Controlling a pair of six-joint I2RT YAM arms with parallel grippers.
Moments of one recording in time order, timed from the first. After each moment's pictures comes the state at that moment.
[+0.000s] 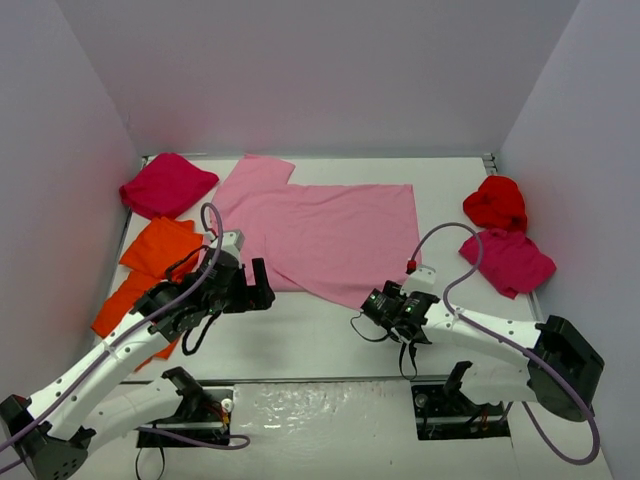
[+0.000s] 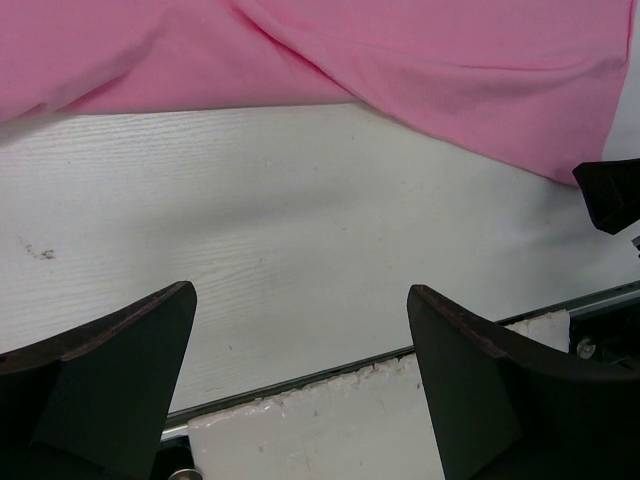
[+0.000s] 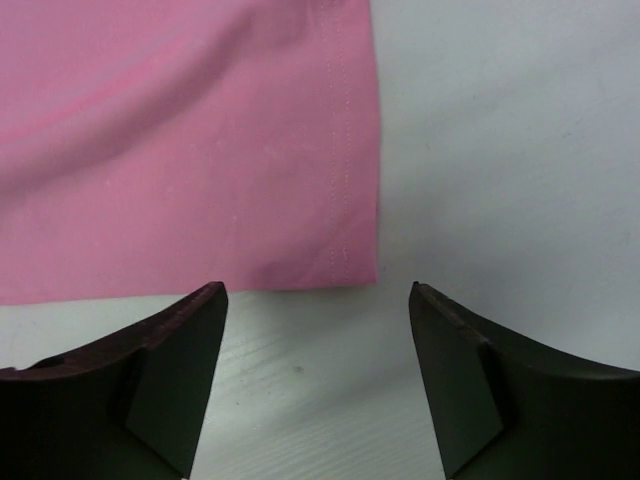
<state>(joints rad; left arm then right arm) -0.70 0.88 0.89 -0.81 -0.13 -0.67 0.93 1.21 0.59 -0.75 0.72 1.27</state>
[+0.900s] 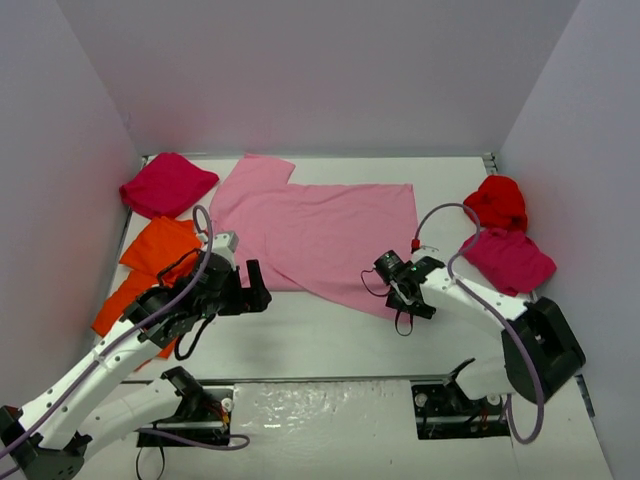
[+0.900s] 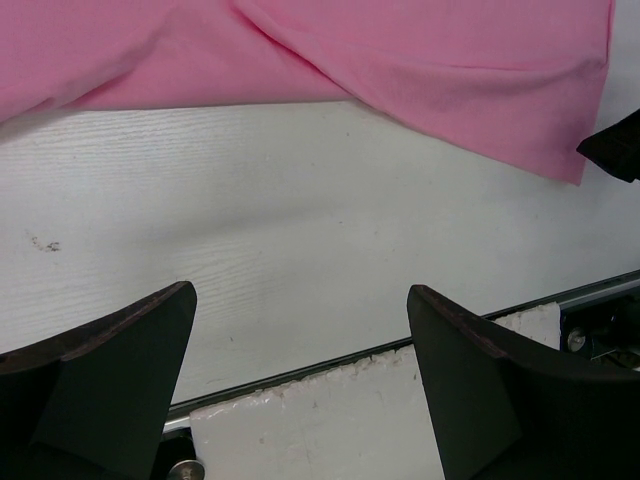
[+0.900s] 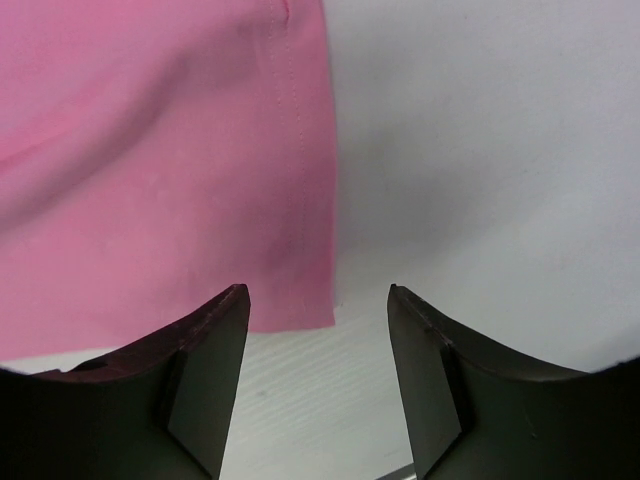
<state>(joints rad) -0.70 0.82 0.89 -0.85 -0.12 -0.68 0.62 1.39 0.75 -0.80 0.50 0.95</state>
